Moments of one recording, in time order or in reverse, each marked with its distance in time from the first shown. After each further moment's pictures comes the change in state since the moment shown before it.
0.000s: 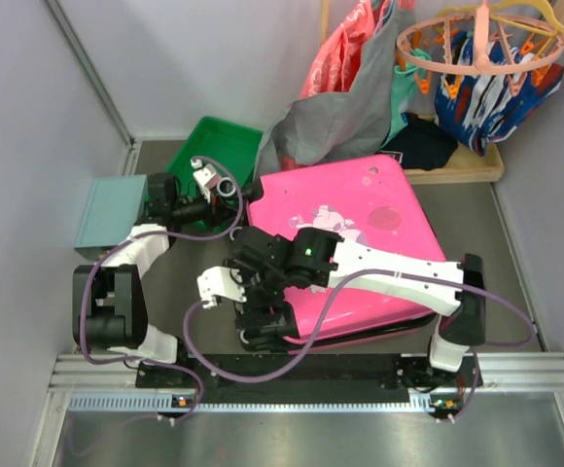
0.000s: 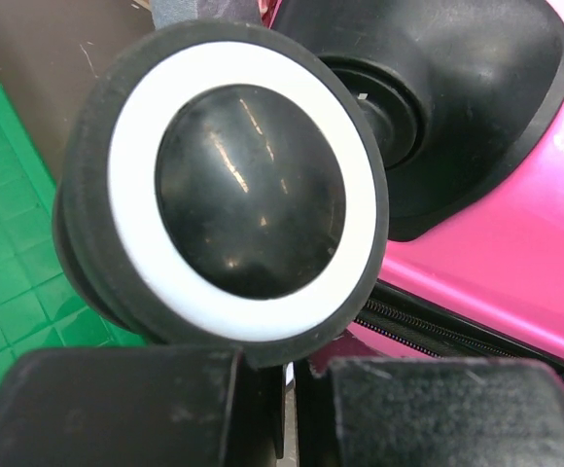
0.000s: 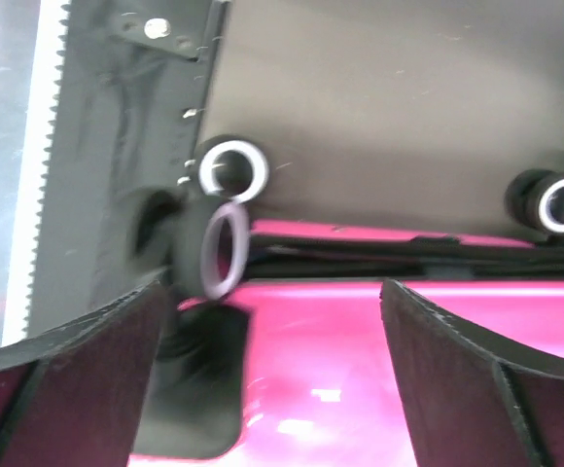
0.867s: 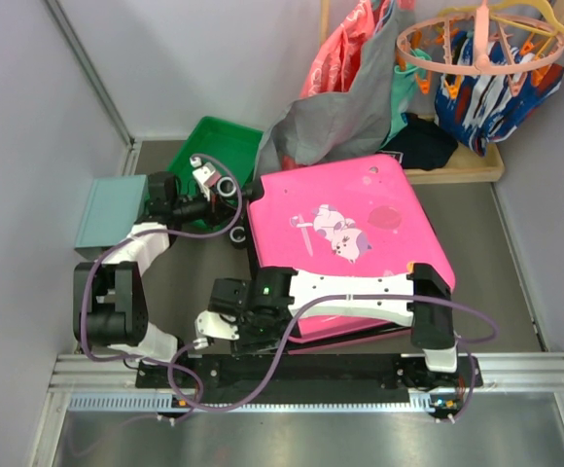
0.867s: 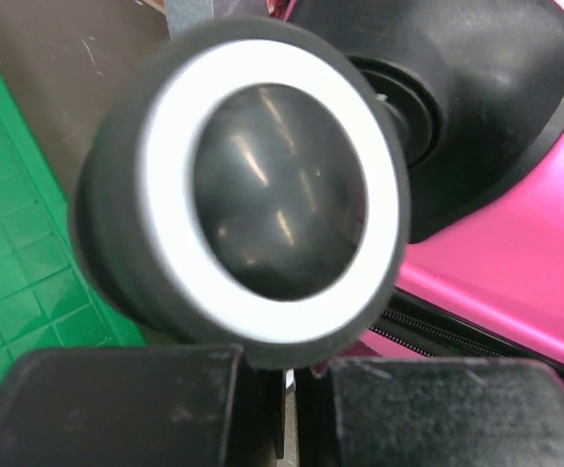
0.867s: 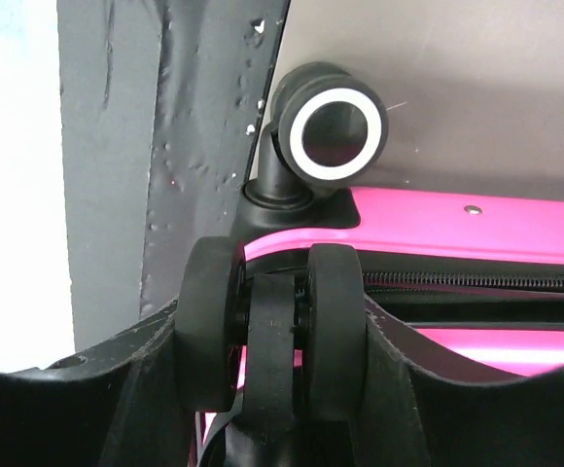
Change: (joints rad) left arm 0.000 0.019 0.008 0.014 -0.008 -0.028; right arm 0.141 0.165 -0.009 -0.129 0.132 0.152
